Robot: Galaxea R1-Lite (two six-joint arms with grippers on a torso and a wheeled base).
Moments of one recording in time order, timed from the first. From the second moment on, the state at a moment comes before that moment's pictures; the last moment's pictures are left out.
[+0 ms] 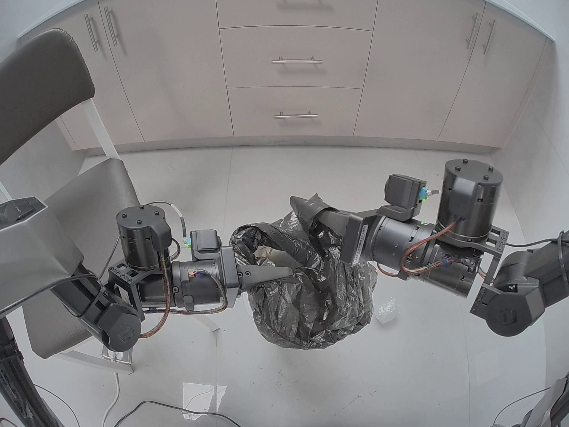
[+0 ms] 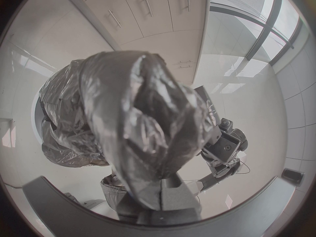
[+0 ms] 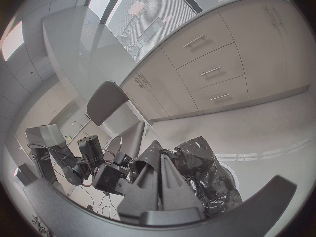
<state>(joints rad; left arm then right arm) -0.46 2.00 -0.66 -1.19 -0.85 -0.98 0.71 1.81 -0.84 -0.90 0.07 0.32</state>
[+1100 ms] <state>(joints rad) -0.47 2.23 -0.66 -1.53 -0.83 -1.05 0.57 1.95 -0.84 -1.00 0.07 0.26</state>
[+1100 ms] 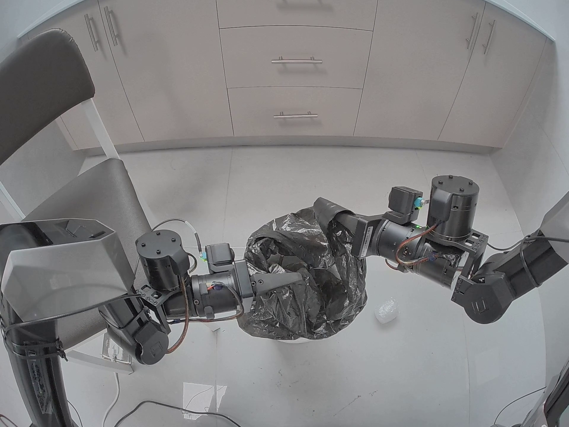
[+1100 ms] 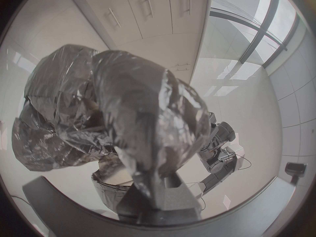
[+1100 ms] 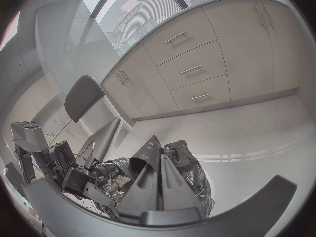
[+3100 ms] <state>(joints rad) -0.61 2.29 -0.68 -1.53 -0.84 -1.06 0.61 1.76 -0.72 -1.00 -0.04 0.14</state>
